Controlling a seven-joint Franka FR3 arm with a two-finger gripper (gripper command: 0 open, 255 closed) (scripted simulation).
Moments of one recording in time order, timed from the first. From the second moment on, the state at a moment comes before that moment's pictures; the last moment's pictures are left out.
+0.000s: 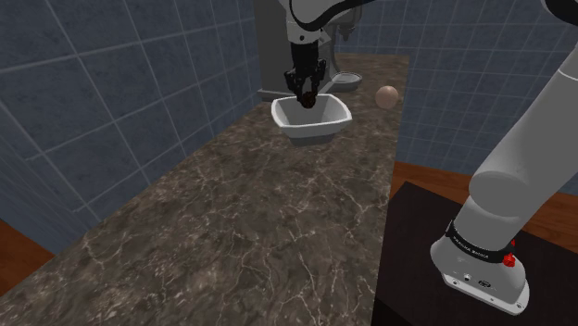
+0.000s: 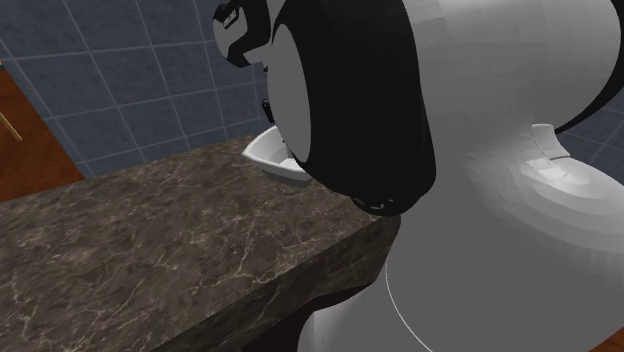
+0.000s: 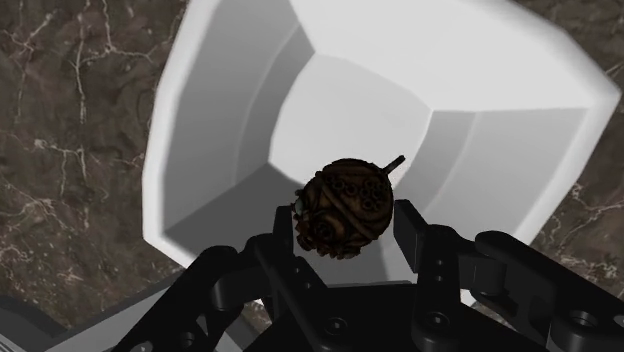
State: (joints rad) arm -0.23 -0.08 0.33 -1.88 -0.10 1.84 0.31
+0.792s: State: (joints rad) arm -0.23 -0.08 0.33 -1.85 -0.10 1.80 0.31
